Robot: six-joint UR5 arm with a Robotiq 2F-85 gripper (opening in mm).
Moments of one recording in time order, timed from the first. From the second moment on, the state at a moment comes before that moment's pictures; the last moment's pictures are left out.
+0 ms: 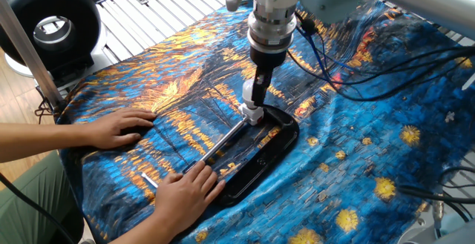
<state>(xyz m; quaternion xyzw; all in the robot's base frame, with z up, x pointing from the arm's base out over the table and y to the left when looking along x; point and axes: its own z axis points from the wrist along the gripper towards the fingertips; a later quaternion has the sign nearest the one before) 0.480 0.011 0.086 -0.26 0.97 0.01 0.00</state>
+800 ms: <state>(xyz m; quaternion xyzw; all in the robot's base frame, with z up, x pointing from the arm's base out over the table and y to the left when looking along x) 0.485 0.027 0.085 -0.11 0.99 0.02 0.00</state>
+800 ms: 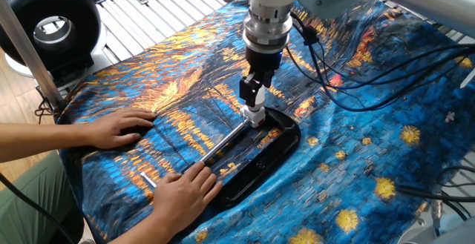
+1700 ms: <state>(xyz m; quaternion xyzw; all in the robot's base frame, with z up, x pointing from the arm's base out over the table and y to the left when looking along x) 0.482 0.028 0.082 -0.06 1.00 0.02 -0.01</state>
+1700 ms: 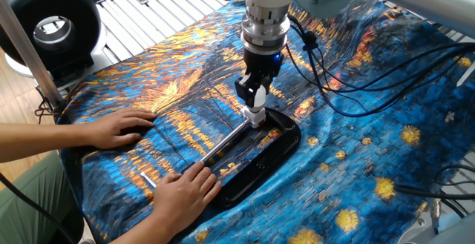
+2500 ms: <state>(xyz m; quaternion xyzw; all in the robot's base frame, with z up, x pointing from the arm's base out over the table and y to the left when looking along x) 0.488 0.019 0.083 -0.13 0.99 0.00 0.01</state>
